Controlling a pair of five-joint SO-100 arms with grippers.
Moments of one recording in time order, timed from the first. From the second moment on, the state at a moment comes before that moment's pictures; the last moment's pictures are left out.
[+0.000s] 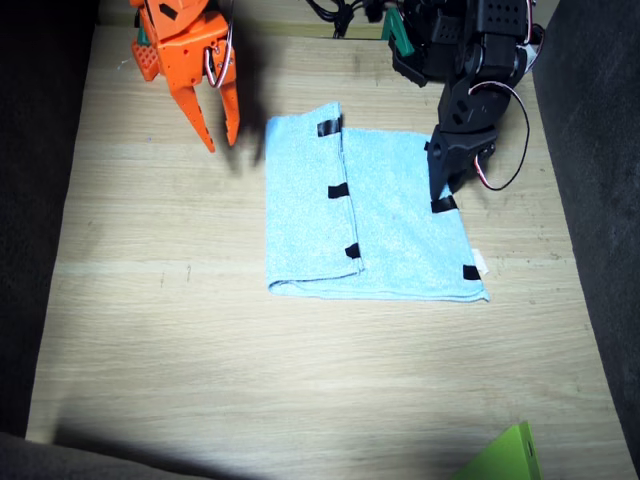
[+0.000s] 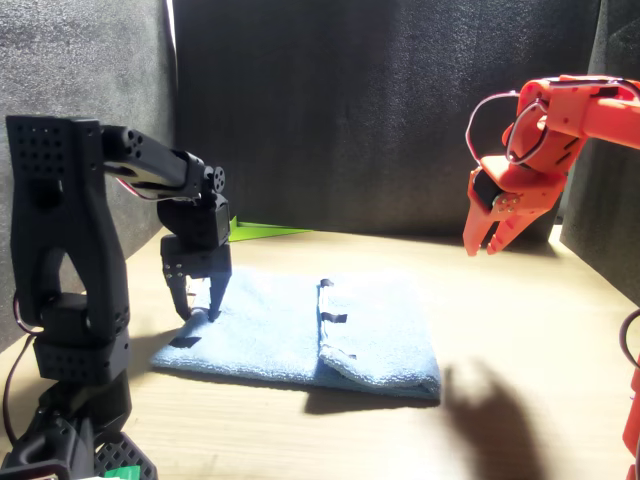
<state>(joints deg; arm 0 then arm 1) 55.6 75.7 99.9 75.3 62.0 117.1 99.1 90.2 87.1 96.6</state>
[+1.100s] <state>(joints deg) 52.2 68.8 82.7 88.3 72.1 115.3 102.2 97.8 88.4 98.4</state>
